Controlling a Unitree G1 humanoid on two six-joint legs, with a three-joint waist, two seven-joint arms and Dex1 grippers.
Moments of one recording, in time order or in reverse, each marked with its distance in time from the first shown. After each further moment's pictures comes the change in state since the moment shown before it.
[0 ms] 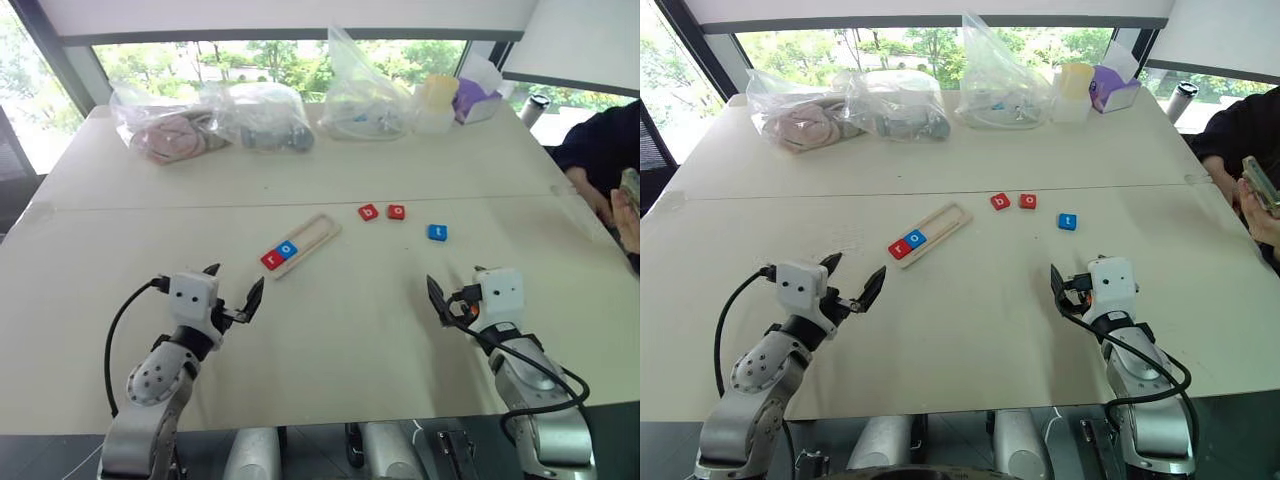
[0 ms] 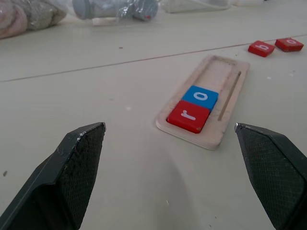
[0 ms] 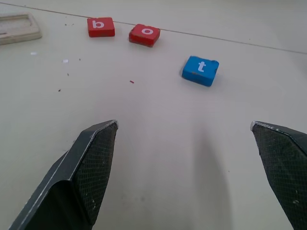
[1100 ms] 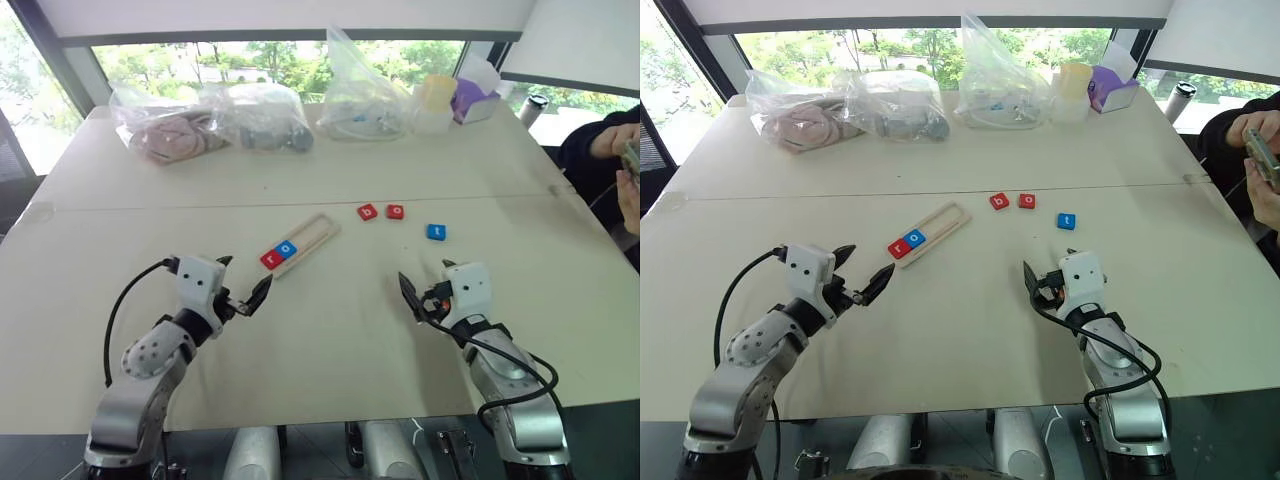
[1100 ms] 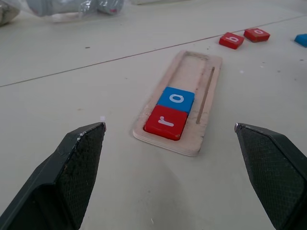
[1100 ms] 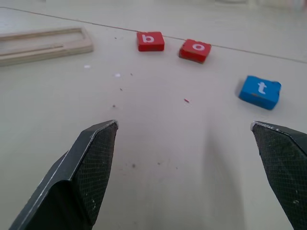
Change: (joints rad) left arm -0.167 0.119 0.015 0.082 -0.092 0.099 -0.123; right arm -0.100 0.015 0.108 0.067 -0.016 -0.066 0.027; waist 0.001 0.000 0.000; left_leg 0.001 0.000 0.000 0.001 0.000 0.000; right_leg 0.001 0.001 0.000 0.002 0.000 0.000
